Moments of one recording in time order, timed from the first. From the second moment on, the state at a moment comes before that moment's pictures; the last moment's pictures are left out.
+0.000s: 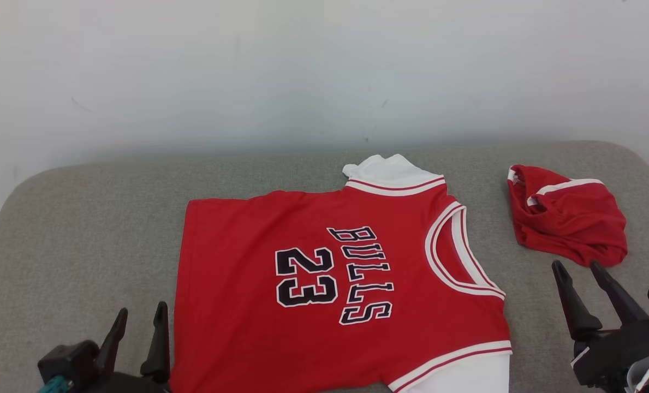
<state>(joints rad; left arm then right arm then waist) -0.12 0.28 -0.39 0.31 -0.58 0.12 -0.23 -0.12 -0.64 0.48 0.13 0.96 -0.12 -0.25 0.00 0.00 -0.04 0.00</state>
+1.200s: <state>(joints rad) 0.00 0.23 -0.27 0.24 -0.30 0.12 -0.18 0.01 -0.42 0.23 0.16 0.59 -0.13 -0.23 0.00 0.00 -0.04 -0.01</state>
